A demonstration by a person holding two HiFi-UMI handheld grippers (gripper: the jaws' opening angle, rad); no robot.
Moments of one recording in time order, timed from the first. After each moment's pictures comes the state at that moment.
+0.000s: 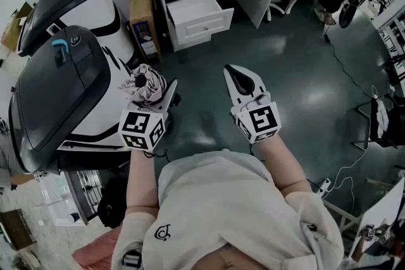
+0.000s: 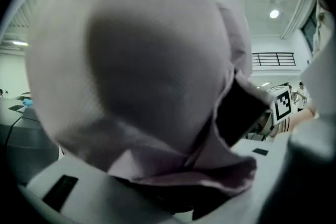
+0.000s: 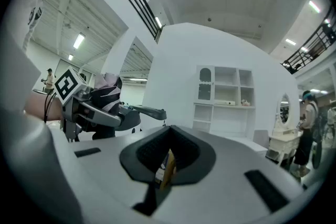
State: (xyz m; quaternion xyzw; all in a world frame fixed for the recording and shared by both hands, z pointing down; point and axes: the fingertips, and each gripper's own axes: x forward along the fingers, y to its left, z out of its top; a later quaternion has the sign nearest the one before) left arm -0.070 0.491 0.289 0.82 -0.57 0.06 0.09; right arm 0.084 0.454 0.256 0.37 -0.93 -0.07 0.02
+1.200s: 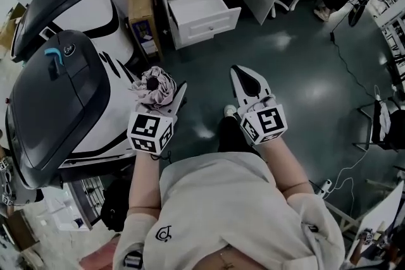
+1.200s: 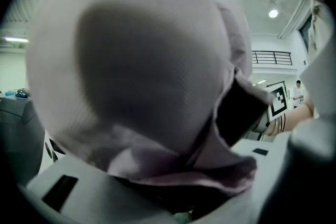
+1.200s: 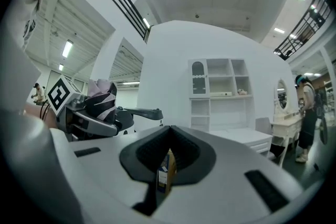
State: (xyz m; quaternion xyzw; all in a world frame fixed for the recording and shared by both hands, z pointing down) left arm -0.082 0.433 0.325 0.83 -0.55 0.08 0.09; right arm 0.064 0.390 0.290 0.38 -0.92 -0.02 -0.01
